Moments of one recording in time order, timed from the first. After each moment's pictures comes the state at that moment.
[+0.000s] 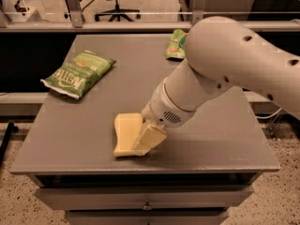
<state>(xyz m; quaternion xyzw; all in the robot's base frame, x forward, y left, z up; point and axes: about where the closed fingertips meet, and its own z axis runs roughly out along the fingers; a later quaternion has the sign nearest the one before) 0.433 0.002 0.837 -0.60 0.75 0.17 0.21</state>
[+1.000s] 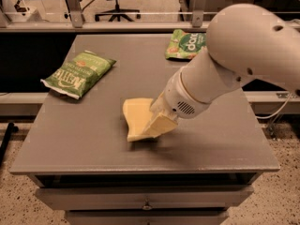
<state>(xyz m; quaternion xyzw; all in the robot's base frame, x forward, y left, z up) 0.447 -0.023 0.860 -0.58 0.77 0.15 0.24</state>
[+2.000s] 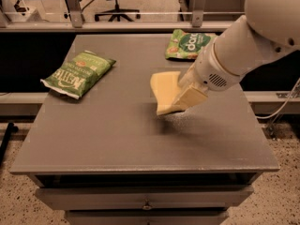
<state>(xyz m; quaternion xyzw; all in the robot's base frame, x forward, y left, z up) 0.494 -0.093 0.904 -0.56 0.78 0.07 0.27</state>
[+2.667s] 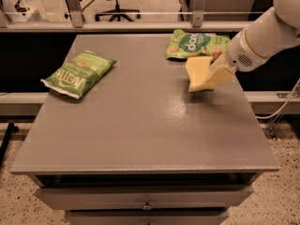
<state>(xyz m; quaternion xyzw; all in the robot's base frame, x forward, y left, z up) 0.584 -0.199 0.889 -0.49 0.82 0.04 0.28</state>
